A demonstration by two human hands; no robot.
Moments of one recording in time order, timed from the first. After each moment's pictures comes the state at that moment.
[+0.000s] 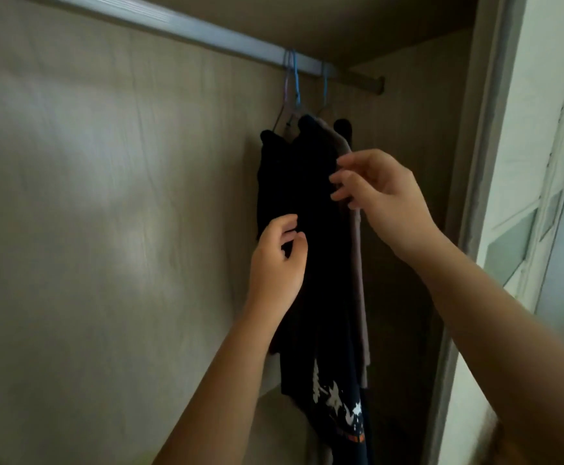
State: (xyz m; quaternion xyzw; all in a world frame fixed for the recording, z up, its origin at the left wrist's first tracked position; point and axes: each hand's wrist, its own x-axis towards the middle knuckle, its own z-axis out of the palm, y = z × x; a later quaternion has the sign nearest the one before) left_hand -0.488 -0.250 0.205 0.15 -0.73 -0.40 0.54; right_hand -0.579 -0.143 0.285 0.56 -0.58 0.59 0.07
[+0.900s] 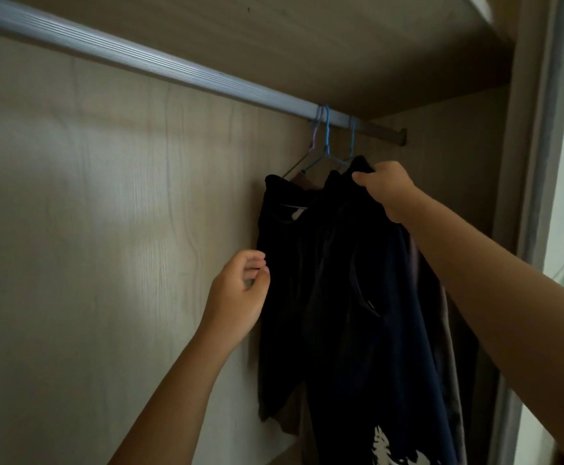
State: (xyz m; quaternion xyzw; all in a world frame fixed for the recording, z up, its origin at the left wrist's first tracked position) left_hand -0.437 -0.325 0.236 0.20 -0.75 -0.30 0.55; right_hand -0.639 -0.258 0.377 0.40 -0.70 0.59 0.02
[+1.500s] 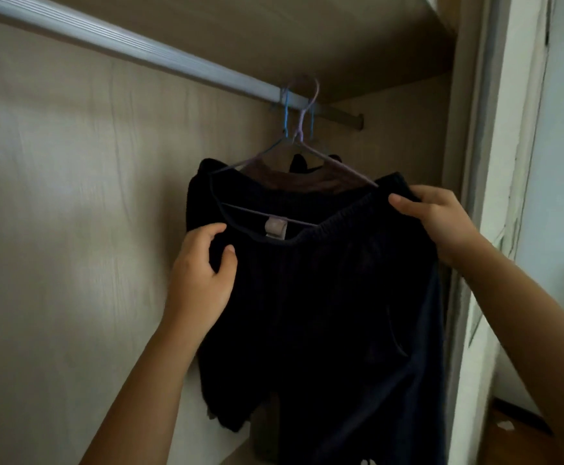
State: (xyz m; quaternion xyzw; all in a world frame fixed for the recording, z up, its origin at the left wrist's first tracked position) left_hand -0.438 -0.317 0.239 0.20 -0.75 -0.18 0.60; right_hand -0.650 -0.139 0.311 0.45 -0.60 0.66 -0.03
